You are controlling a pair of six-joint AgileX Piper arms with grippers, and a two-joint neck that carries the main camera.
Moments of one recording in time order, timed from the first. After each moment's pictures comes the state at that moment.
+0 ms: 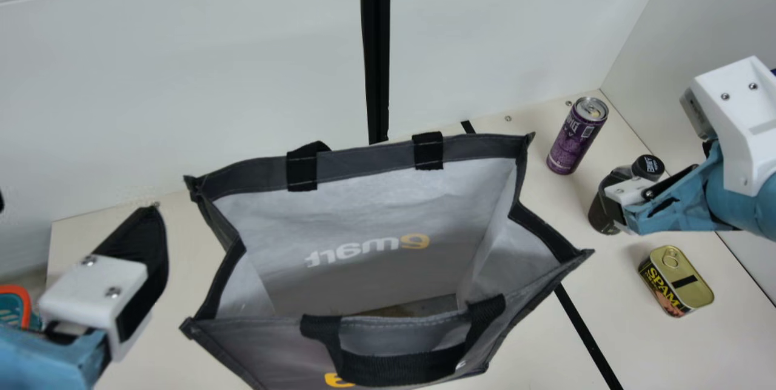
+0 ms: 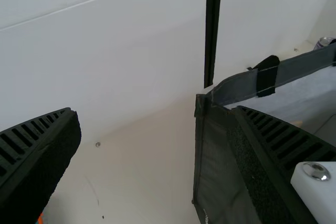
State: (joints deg) left arm -48.0 73.3 -105.7 20.0 65.6 -11.7; right arm -25.8 62.9 -85.8 3.2 69.8 -26.8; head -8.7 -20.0
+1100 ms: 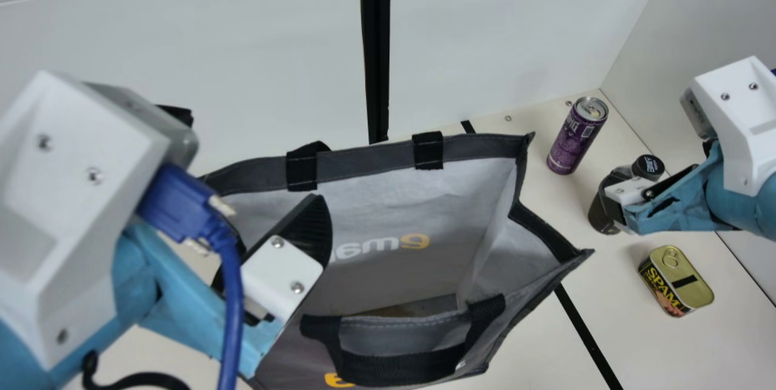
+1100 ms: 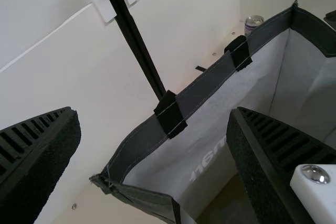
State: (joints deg) left arm -54.0 88.0 -121.6 10.9 66.8 8.4; right arm -25.8 62.9 -85.8 3.2 69.8 -26.8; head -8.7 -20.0
